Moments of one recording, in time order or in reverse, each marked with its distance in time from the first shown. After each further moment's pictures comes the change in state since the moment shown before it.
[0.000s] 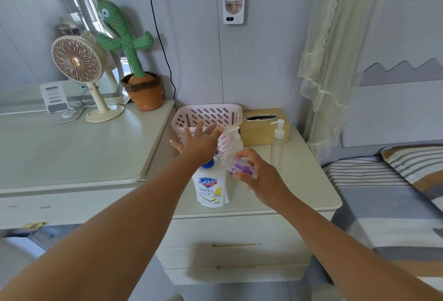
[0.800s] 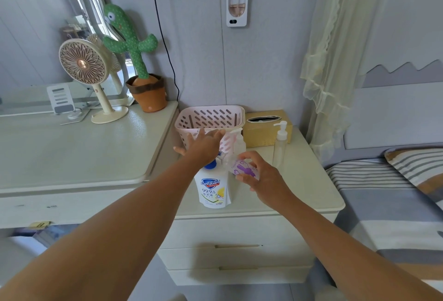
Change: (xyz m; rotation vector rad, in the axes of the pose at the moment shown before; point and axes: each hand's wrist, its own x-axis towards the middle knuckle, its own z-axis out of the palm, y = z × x) left_hand -0.002 -0.001 -0.003 -0.063 -0.041 -0.029; right_hand -0.002 -0.003 0.000 0.008 0.002 0.007
